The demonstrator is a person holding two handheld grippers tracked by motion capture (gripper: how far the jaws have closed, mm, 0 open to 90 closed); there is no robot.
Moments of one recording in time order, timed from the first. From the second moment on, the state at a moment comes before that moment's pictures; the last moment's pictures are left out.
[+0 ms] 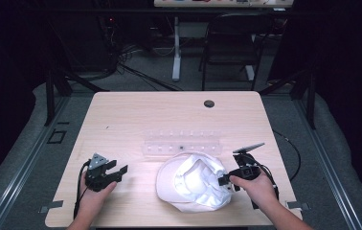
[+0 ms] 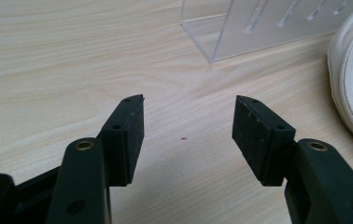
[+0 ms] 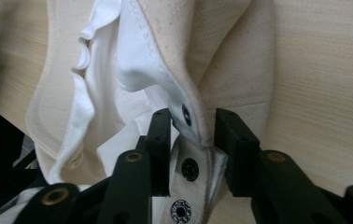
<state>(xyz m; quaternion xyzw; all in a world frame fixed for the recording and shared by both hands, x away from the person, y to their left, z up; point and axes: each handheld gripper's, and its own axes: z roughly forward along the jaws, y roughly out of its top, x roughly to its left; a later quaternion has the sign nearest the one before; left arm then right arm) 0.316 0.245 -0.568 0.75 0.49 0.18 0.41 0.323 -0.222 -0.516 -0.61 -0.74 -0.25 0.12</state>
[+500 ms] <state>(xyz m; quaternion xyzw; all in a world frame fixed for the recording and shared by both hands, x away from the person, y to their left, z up) 0.316 0.245 -0.568 0.75 0.49 0.18 0.41 0.329 -0.214 -0.484 -0.63 -0.73 -0.23 0.11</state>
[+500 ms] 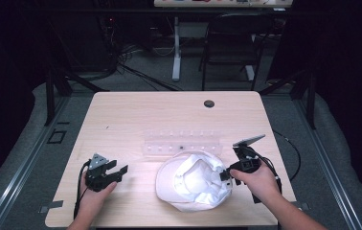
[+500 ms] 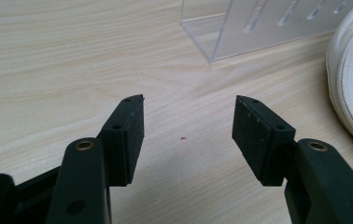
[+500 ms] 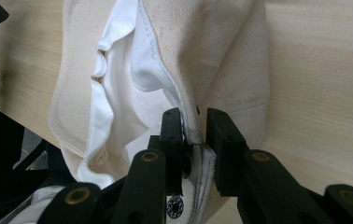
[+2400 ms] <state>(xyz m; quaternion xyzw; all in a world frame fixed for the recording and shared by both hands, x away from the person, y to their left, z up) 0.315 0.242 -0.568 0.76 0.49 0.17 0.40 0.354 -0.206 -0.364 -0.64 -0.71 -0.23 0.19</state>
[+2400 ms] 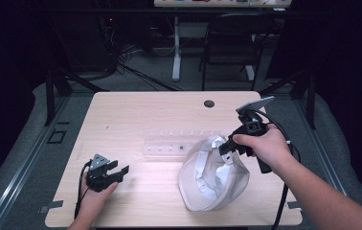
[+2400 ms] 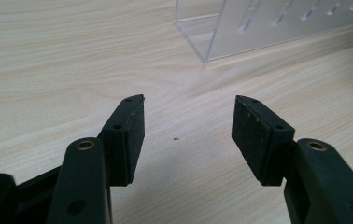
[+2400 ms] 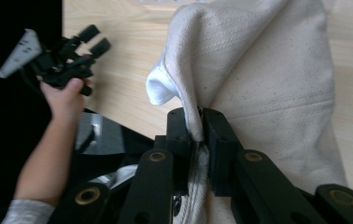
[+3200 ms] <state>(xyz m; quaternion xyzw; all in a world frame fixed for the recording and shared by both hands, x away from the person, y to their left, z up) 0.315 0.242 -0.568 0.76 0.49 0.17 0.40 0.358 -0.230 -0.352 -0.65 -0.64 -0.32 0.24</state>
